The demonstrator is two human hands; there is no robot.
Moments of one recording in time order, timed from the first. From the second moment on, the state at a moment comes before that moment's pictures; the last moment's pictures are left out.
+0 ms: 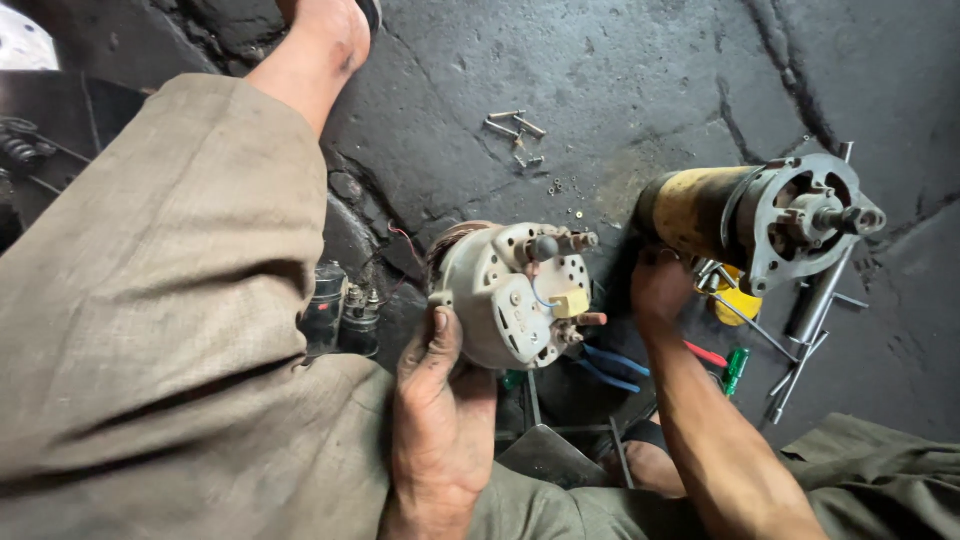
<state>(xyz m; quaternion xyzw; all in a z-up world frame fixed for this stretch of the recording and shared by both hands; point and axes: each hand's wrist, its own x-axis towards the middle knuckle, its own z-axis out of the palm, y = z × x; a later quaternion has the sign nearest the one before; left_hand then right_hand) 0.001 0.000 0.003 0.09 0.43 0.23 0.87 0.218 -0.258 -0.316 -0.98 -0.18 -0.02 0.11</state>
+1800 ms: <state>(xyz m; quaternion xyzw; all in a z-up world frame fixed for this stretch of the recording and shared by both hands) -0.009 -0.010 0.021 0.03 0.39 0.20 0.90 0.117 -0.128 0.022 -0.88 -0.14 0.03 0.45</state>
